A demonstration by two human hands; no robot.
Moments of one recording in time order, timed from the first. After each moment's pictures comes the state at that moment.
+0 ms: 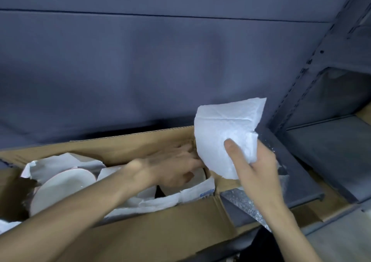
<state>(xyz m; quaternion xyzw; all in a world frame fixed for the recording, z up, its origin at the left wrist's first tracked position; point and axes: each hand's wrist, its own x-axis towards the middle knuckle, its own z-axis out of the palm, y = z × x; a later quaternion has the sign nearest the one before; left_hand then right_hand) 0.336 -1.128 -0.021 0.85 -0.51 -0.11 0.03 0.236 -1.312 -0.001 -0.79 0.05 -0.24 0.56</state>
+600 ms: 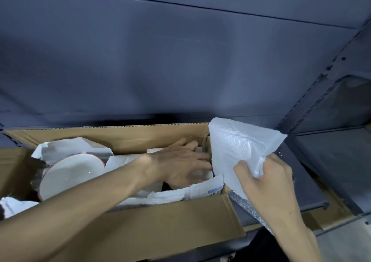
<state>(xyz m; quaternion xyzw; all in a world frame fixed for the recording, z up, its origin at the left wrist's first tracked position) 0.339 -1.114 -0.042 0.85 -0.52 -0.06 -0.01 0.221 -1.305 -0.001 -0.91 0.07 -0.24 0.33</state>
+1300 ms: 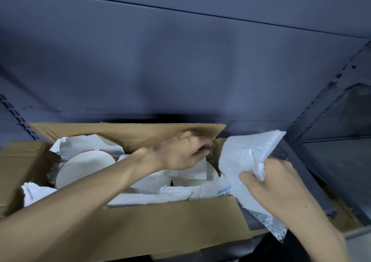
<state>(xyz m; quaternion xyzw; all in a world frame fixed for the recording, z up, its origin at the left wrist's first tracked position) 0.344 -1.100 -0.021 0.89 -0.39 -0.03 0.23 0.220 -1.305 0.032 -0.97 0.02 -0.08 0.22</state>
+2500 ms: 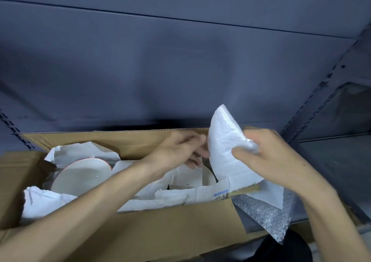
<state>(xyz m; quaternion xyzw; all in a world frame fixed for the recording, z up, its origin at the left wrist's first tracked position) 0.319 -1.105 0.004 0.75 -0.11 -0.19 0.63 0.264 -1.315 0.065 -0.96 -0.10 -0.05 0.27</state>
